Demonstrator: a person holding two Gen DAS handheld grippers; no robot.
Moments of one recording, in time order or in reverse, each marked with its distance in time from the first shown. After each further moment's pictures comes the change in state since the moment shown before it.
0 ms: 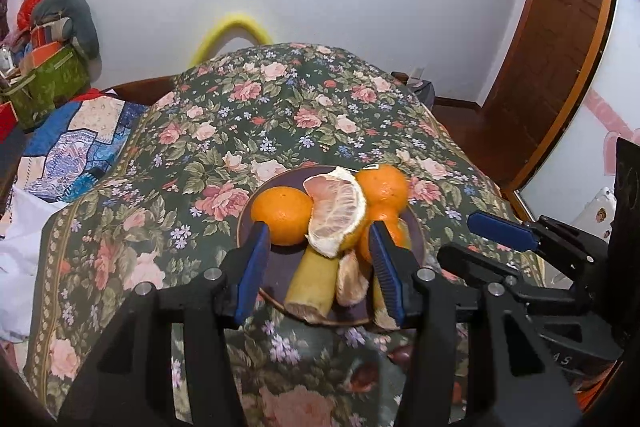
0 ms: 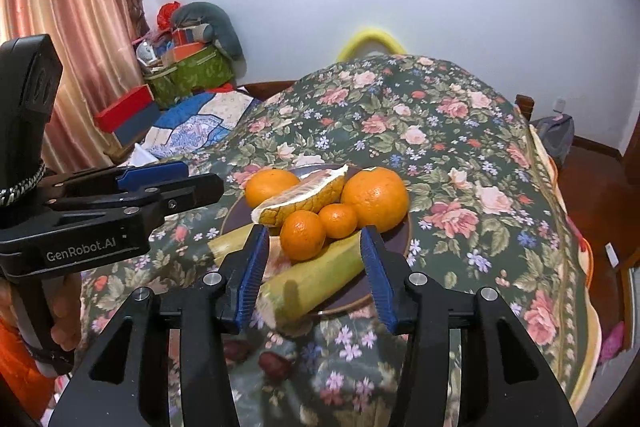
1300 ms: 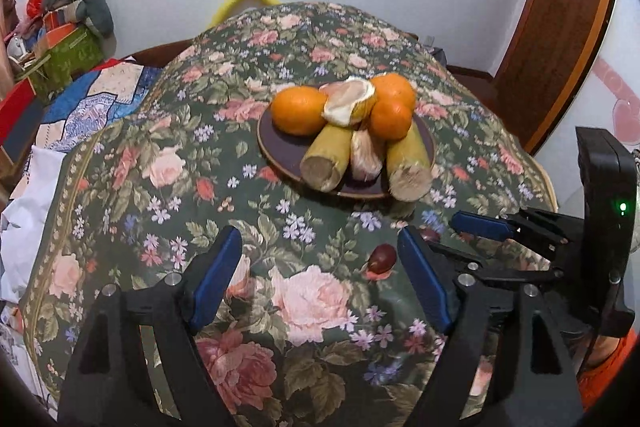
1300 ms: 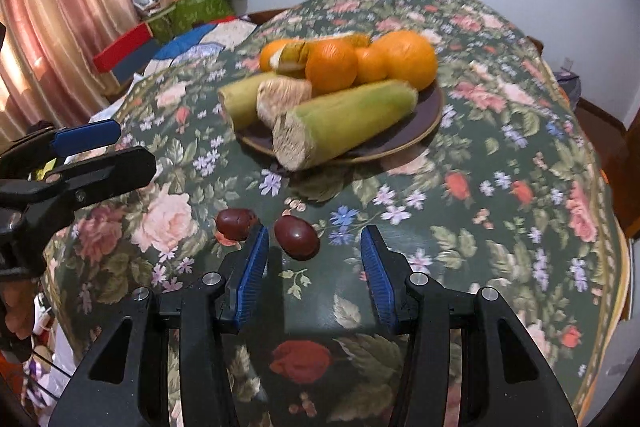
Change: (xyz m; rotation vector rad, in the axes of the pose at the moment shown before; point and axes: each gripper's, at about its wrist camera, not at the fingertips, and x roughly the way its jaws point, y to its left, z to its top) left arm -0.018 0.003 -0.086 0.013 0.104 0.065; right arm 0.030 0.016 -0.079 -0.013 0.223 0.005
